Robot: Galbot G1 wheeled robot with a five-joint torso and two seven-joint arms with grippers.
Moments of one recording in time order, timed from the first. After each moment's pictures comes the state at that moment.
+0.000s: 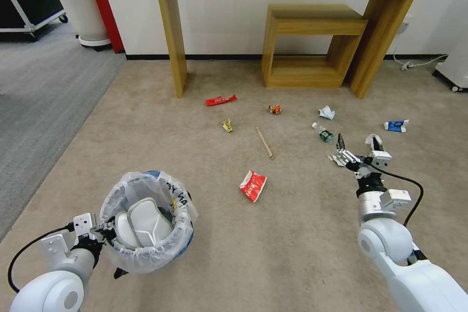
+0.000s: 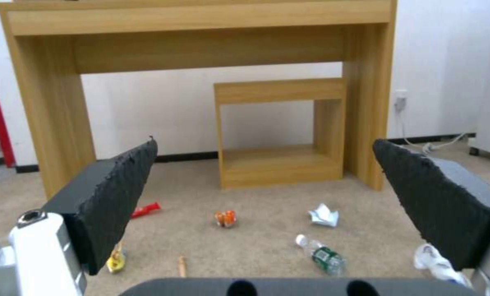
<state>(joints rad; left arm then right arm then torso) 1.64 -1.17 -0.81 -2.16 -0.80 0.58 -0.33 -1.23 0.95 0.40 1.87 0.55 0.22 0.37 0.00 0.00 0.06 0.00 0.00</state>
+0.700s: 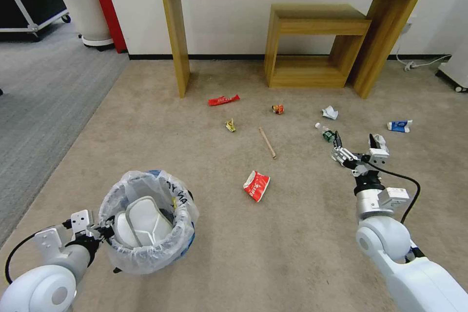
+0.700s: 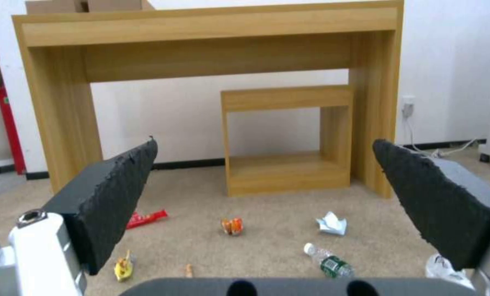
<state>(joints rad) 1.63 -1.10 -0.82 -2.16 -0.92 0.63 -0.37 -1.23 0.94 0.40 1.88 0.55 0.24 0.36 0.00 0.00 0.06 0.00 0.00</state>
